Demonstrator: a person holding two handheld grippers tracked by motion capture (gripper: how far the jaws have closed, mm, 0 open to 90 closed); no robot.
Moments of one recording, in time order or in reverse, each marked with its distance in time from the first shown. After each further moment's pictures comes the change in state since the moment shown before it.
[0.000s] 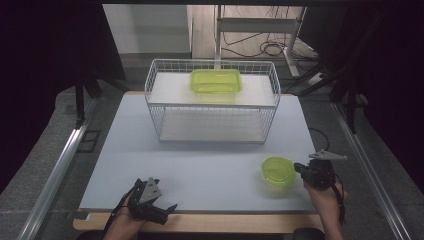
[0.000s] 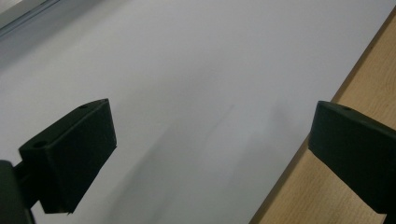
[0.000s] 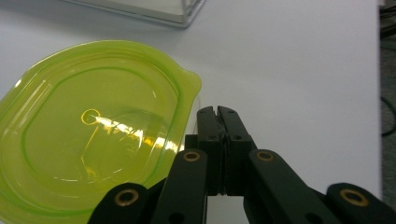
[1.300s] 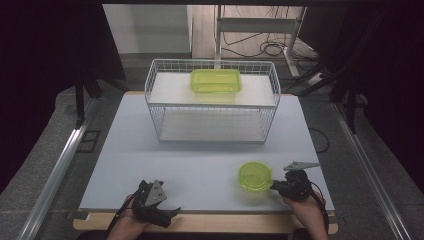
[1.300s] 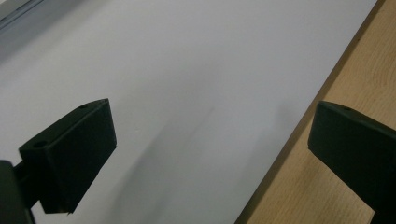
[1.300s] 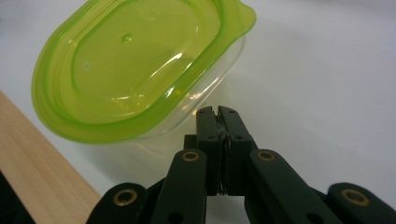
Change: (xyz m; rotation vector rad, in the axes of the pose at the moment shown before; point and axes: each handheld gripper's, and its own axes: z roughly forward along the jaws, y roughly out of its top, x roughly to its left) left arm -0.011 0.004 0.005 0.016 -0.013 0.037; right arm 0.059 -0.014 0.017 0.139 0.288 -0.055
